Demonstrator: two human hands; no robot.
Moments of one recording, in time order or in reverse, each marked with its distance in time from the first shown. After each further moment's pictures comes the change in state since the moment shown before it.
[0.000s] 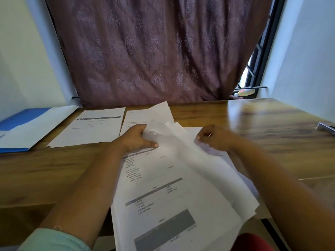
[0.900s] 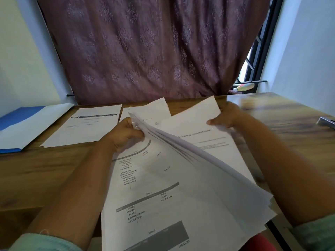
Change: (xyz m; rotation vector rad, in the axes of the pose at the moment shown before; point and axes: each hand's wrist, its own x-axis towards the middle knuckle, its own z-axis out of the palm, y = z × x) left_hand -0.009 0.016 -0.009 -0.283 -0.018 0.177; right_hand 0.055 0.034 -0.041 0.147 0.247 0.120
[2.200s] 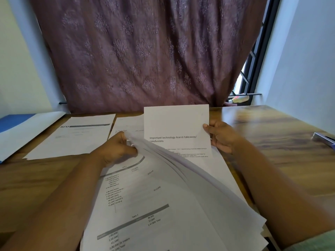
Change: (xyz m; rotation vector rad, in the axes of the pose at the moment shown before) left_hand 0.001 0.004 0.006 -0.048 -0.045 0.043; right_hand 0.024 0.033 0.024 0.893 -0.213 0.045
